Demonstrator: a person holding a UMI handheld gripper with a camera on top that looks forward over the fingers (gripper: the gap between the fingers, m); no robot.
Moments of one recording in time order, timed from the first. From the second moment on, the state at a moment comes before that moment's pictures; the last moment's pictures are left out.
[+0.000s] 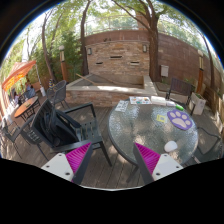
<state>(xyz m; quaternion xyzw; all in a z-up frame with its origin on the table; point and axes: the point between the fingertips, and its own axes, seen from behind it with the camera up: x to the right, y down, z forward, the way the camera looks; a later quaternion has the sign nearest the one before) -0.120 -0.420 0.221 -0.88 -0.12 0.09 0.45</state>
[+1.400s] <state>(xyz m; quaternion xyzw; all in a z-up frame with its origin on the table) 0.161 -0.186 -0.015 -0.91 -0.05 0.00 0.41</state>
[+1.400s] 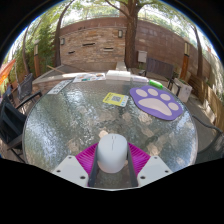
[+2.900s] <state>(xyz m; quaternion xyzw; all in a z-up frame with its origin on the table) 0.339 0.018 0.062 -0.90 -0.03 0.03 0.44</state>
